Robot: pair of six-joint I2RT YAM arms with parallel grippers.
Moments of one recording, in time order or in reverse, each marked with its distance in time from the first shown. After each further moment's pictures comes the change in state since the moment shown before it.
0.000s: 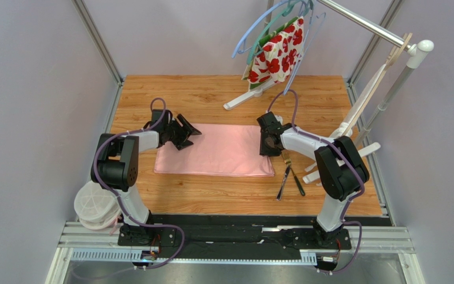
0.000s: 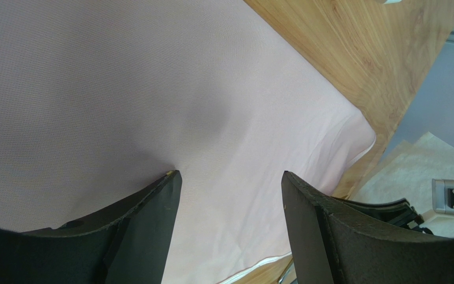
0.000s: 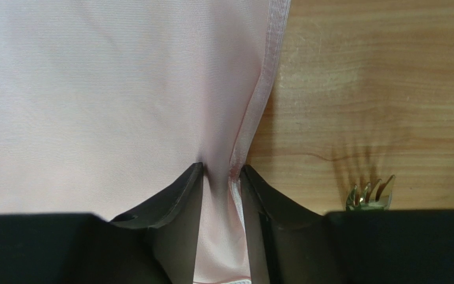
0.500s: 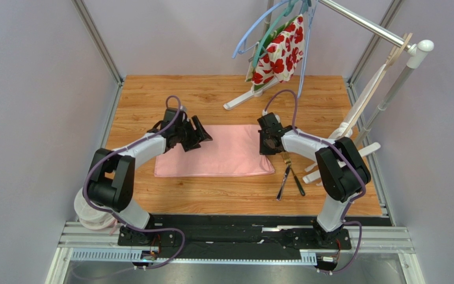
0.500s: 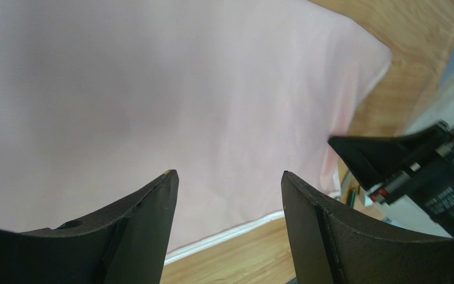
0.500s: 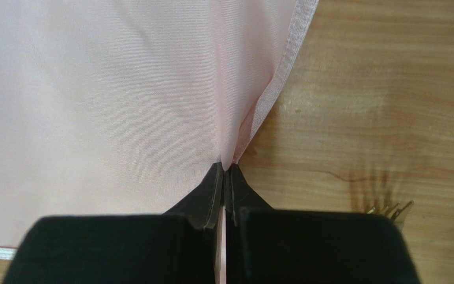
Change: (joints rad) left arm -0.171 -0.192 -0.005 -0.174 -0.129 0.127; right arm 0.002 -0.019 -0.034 0.115 -0.041 -0.073
